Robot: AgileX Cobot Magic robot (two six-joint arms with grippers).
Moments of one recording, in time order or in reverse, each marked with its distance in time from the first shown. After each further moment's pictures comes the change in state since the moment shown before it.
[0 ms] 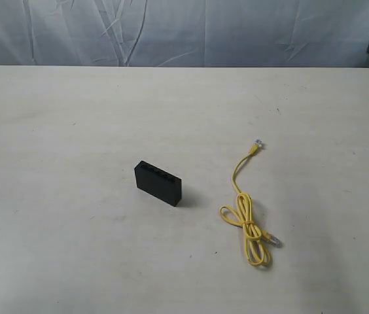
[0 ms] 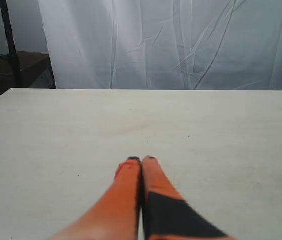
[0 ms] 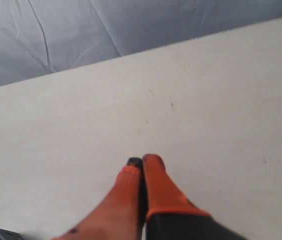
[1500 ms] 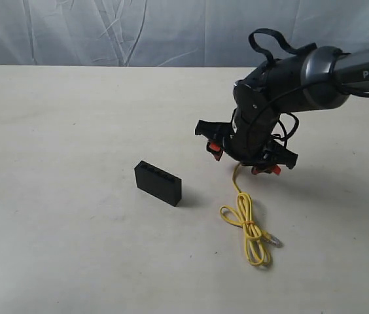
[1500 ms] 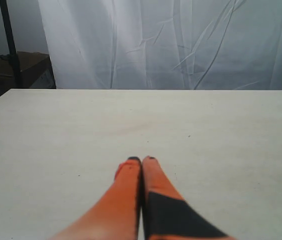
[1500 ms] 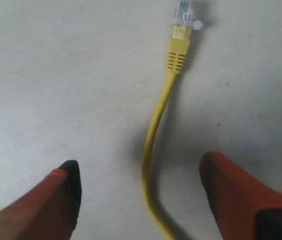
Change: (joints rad) left arm 0.000 0.000 0.000 0.000 0.000 0.002; right arm 0.476 0.965 -0.449 -0.591 0.185 1.144
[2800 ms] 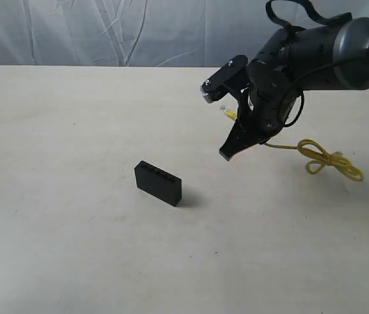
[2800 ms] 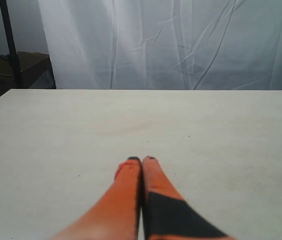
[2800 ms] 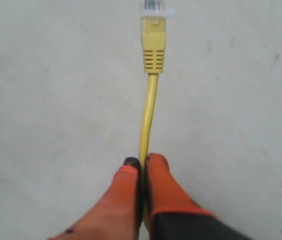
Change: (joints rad) left arm 0.000 0.000 0.000 0.000 0.000 0.000; right arm -0.009 -0.130 -0.005 -0.139 0.100 -1.096
